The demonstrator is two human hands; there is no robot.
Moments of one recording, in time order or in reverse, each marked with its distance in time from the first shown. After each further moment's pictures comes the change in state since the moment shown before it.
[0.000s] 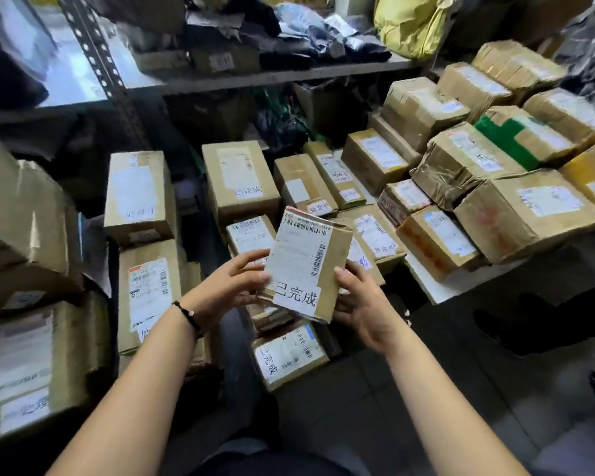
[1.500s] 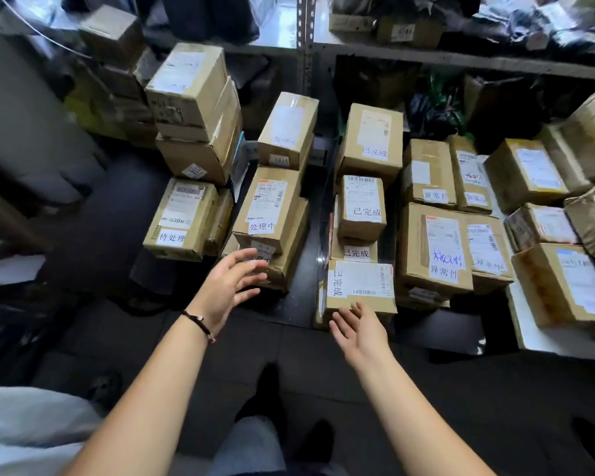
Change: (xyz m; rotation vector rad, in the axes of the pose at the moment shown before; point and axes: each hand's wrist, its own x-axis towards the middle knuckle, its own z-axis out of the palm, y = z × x) left_hand -0.180 -0.097 0.037 -0.295 0.852 0.045; right_hand -0.037 0.126 0.033 0.206 0.123 0.488
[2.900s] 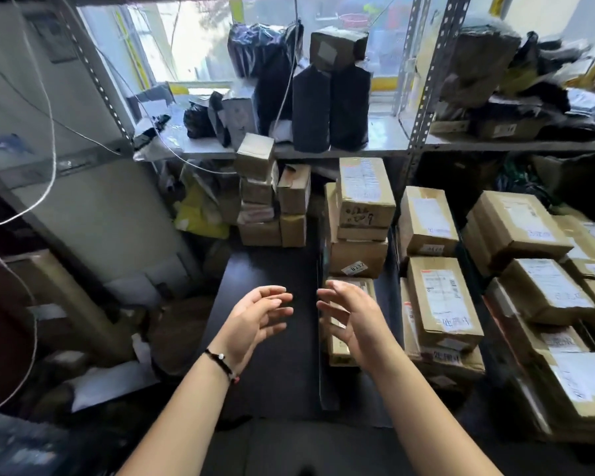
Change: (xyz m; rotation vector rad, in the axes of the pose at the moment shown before) left_hand 0.089 0.144 -0.364 0.010 -0.159 0.162; right_hand -0.085 0.183 0.412 -0.286 -0.479 -0.420
